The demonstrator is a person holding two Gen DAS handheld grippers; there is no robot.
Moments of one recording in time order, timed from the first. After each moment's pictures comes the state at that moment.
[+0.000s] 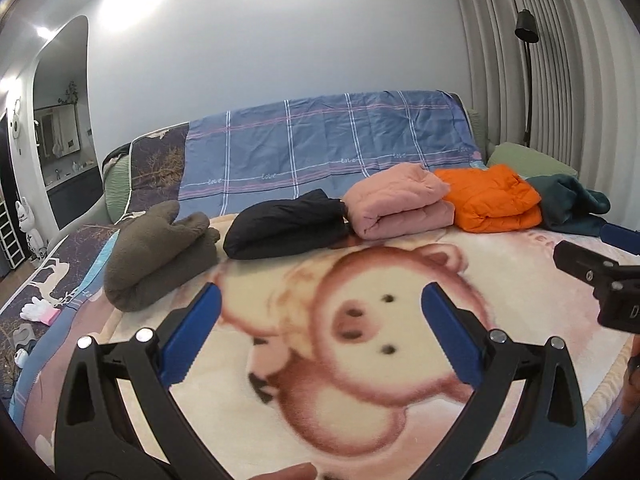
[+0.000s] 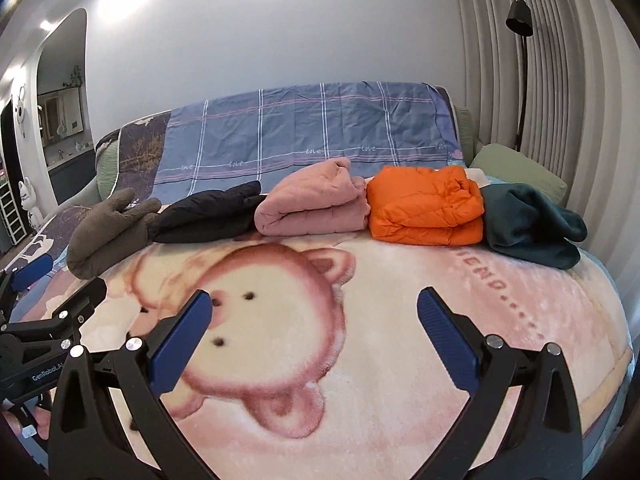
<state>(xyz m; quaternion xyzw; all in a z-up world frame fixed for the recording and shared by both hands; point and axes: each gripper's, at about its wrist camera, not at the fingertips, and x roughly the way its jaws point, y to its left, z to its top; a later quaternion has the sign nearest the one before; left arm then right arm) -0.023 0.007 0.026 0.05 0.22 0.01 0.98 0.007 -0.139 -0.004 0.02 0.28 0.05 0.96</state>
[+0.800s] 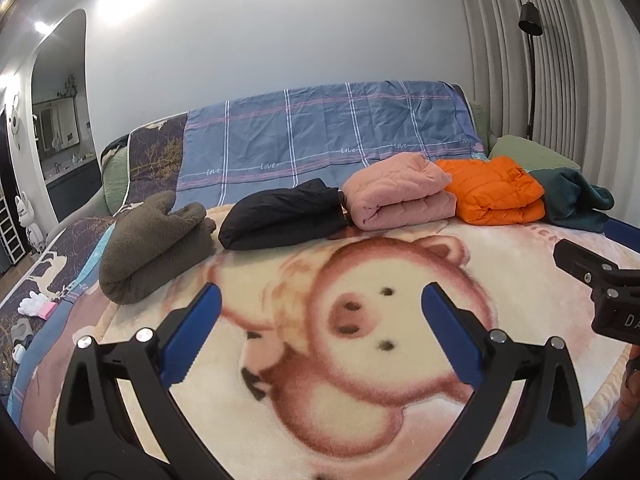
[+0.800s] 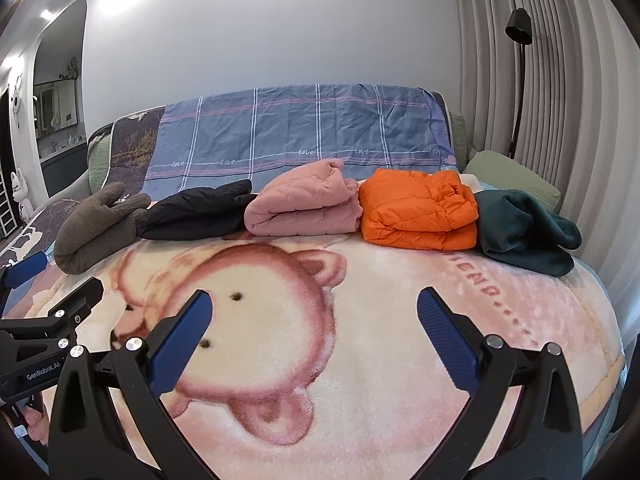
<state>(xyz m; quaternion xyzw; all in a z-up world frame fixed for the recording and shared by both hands) -0.011 0.004 0.016 0.05 0.23 0.01 0.97 0.018 -0.140 -0.010 0.00 0.27 0.04 0.96</state>
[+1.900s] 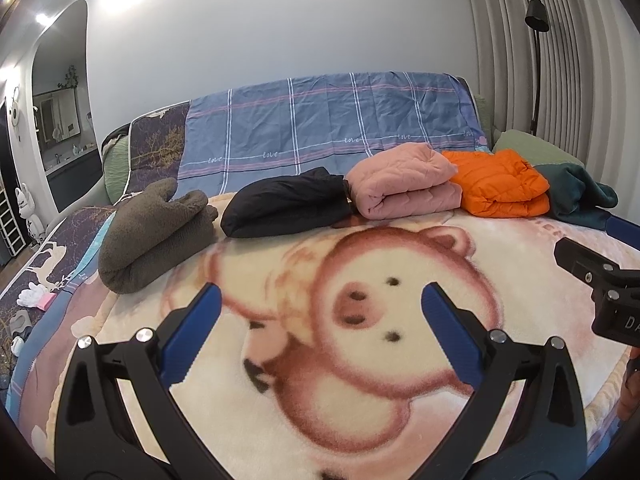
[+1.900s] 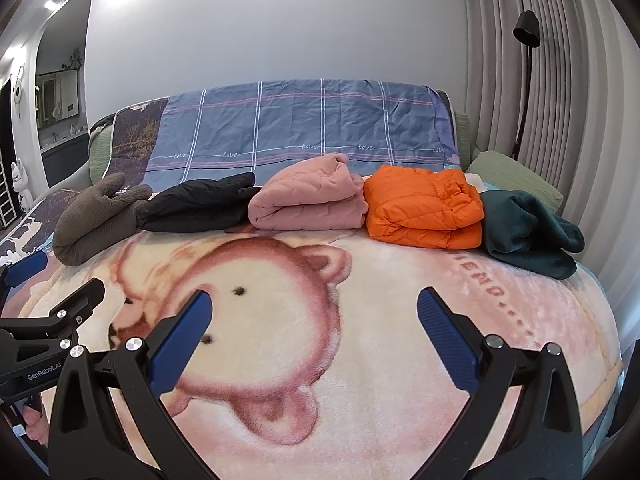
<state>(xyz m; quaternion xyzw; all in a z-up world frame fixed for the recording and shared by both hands) -0.007 0.012 0.007 0.04 0.25 0.02 0.97 0.023 -0.131 -0.016 -0.01 0.28 0.05 0.96</state>
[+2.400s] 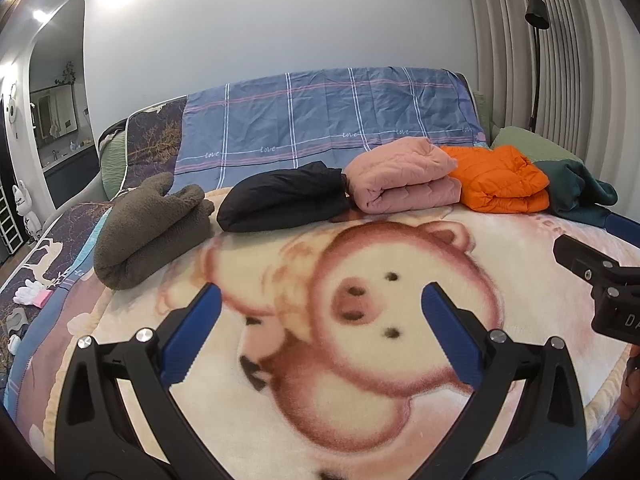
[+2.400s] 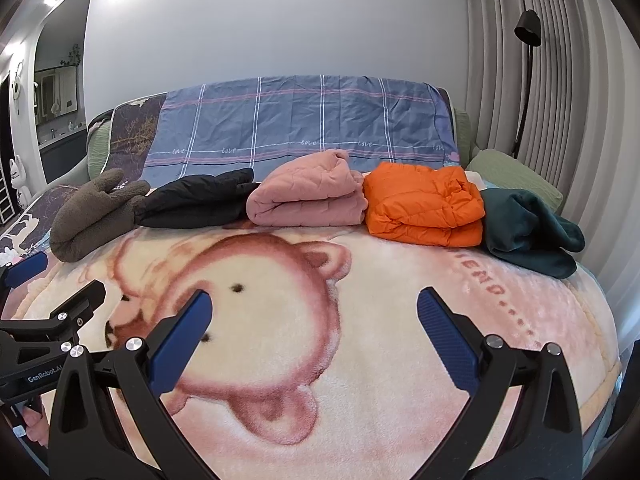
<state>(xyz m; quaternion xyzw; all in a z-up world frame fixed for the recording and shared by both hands) -0.003 0.011 0.002 0.04 0.26 0.01 0.96 0.028 -0.130 -0.019 -0.02 0.29 0.04 0.96</state>
